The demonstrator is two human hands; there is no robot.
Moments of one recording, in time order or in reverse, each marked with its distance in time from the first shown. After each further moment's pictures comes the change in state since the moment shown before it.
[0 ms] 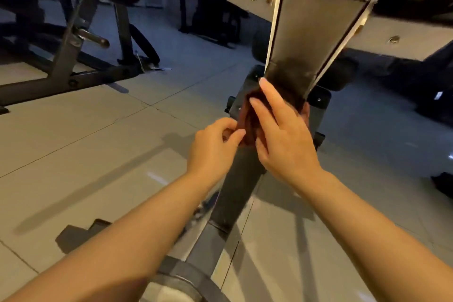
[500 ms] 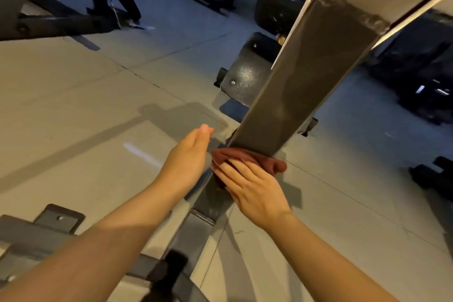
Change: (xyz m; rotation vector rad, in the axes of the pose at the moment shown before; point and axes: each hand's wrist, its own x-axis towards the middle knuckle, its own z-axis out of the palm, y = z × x) left_hand 0.007 -0.098 0.038 -0.292 -0.179 -0.354; right_hand -0.115 0.014 0.131 -0.559 -0.607 -0.487
